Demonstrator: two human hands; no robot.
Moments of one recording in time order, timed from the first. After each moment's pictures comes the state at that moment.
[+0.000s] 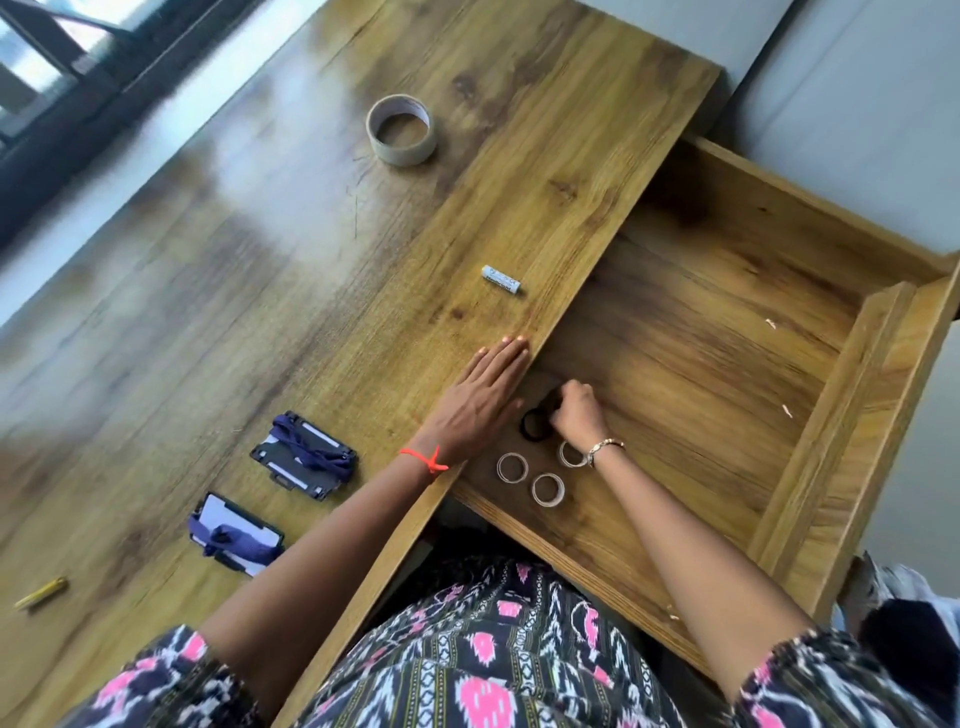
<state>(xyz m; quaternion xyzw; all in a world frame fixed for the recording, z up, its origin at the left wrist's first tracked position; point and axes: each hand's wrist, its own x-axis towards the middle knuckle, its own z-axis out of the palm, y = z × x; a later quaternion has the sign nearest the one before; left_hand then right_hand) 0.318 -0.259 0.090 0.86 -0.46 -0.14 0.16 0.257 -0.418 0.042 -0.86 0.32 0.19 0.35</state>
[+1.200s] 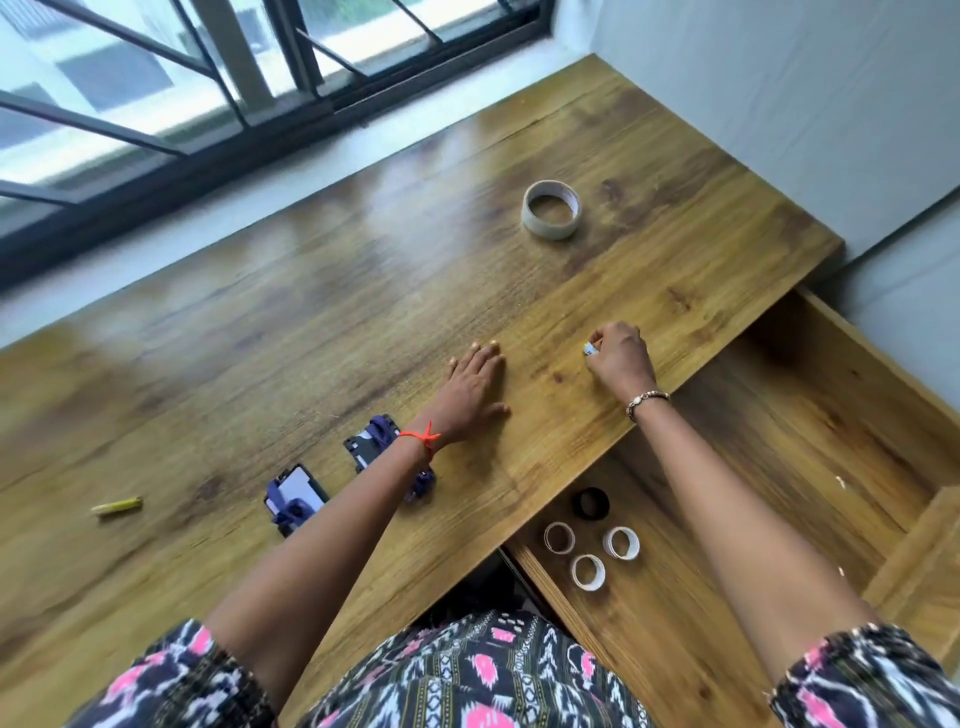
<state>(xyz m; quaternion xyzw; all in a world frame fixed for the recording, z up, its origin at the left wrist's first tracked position) 0.384 -0.178 0.117 0.93 -0.21 -0.20 0.21 0.408 -0.391 0.139 -0.97 0.13 0.05 0.21</state>
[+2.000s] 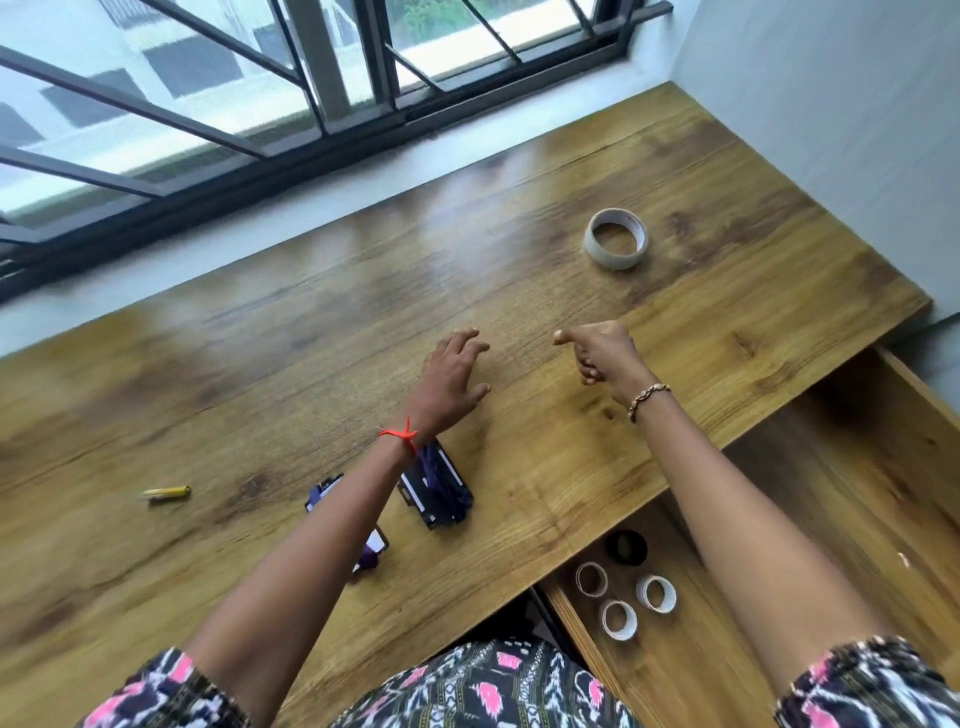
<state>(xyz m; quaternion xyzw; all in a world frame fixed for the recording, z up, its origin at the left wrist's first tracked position) 0.411 -0.114 0.142 0.95 -0.11 -0.09 0.27 0.451 -0.318 0.167 -0.74 0.19 0.19 0.62</state>
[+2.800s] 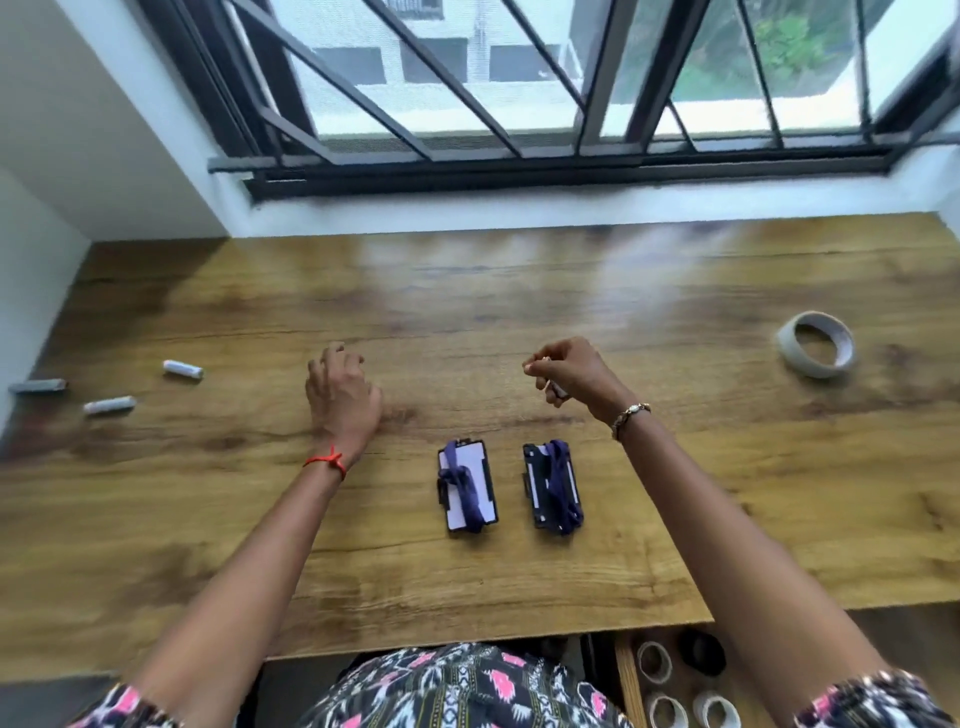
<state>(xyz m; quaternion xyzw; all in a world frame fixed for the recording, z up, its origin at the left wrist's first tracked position) 0.272 0.086 0.145 0.91 0.38 0.09 0.16 0.430 -0.130 0.187 -0.80 -0.13 0.35 0.47</state>
